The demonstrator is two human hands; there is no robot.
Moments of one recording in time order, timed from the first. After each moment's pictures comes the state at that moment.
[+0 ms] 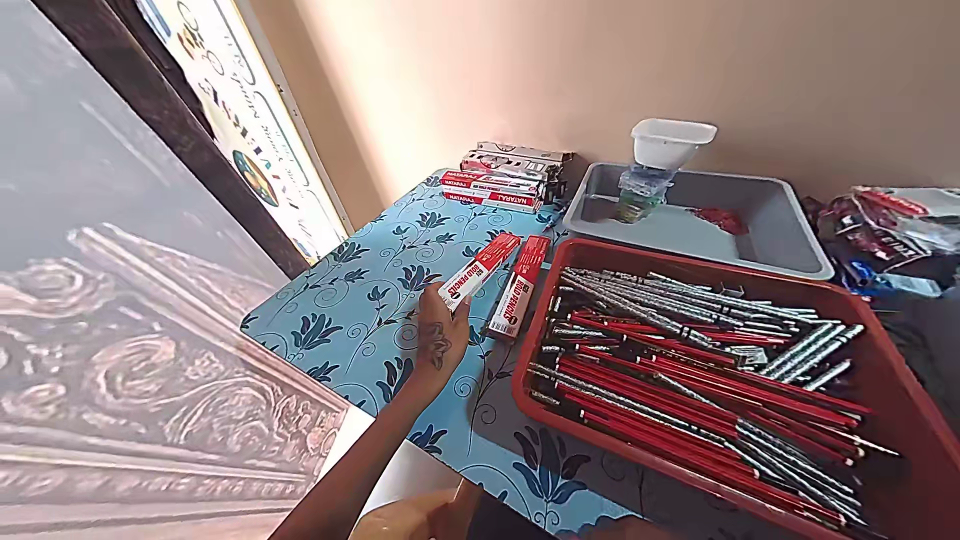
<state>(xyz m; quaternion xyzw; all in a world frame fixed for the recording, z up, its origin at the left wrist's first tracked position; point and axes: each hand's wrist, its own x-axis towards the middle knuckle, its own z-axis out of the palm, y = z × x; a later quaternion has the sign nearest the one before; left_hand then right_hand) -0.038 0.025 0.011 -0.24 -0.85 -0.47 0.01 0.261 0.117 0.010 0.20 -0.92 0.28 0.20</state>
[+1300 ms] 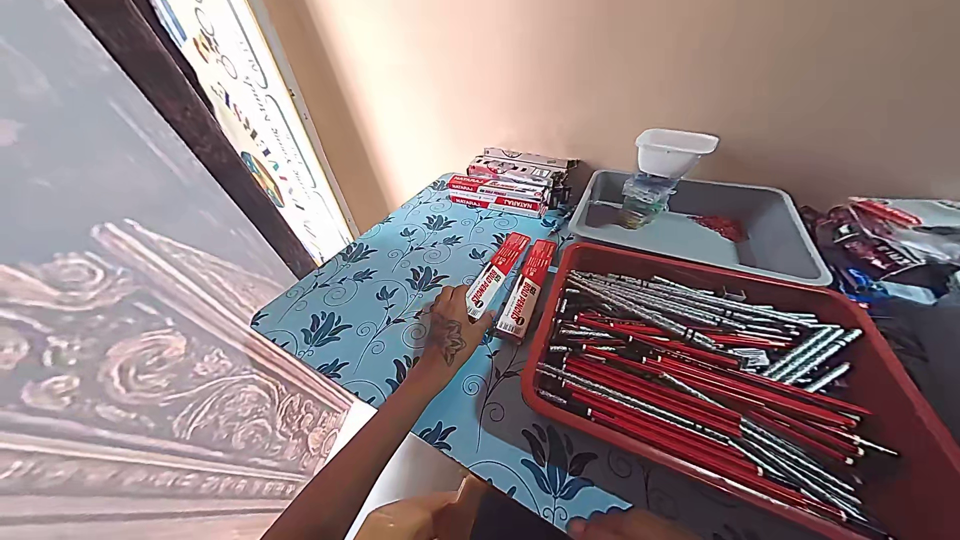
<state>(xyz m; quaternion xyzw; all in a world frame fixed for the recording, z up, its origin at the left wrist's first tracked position) -0.052 0.025 0.007 -0.33 -0.87 -0.37 0.00 0.262 0.114 0.013 0.16 -0.93 0.29 0.16</state>
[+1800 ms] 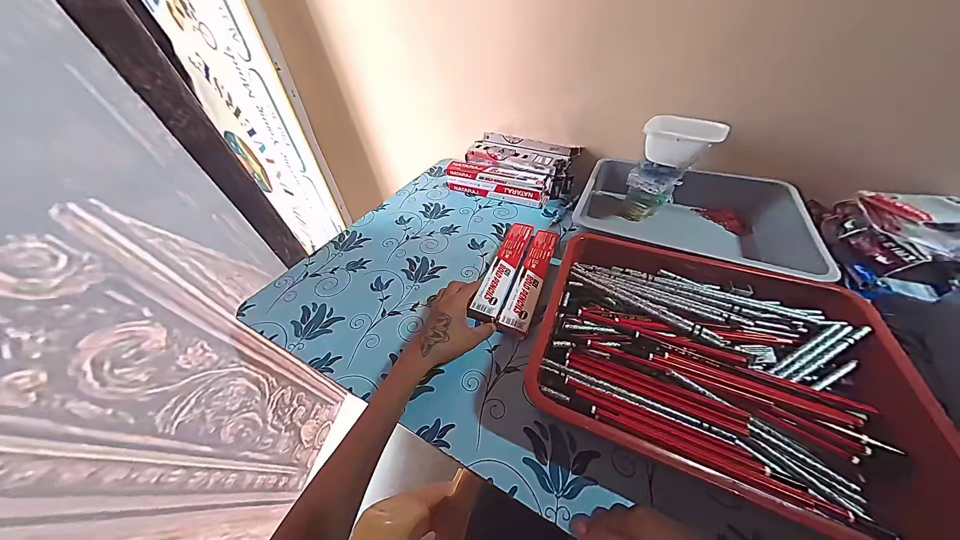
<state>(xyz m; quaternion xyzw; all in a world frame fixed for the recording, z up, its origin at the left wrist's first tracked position) -0.068 0.013 0.009 -0.44 -0.82 -0.35 -0.11 0.262 0.114 0.012 0.15 -0.93 0.29 0.16</state>
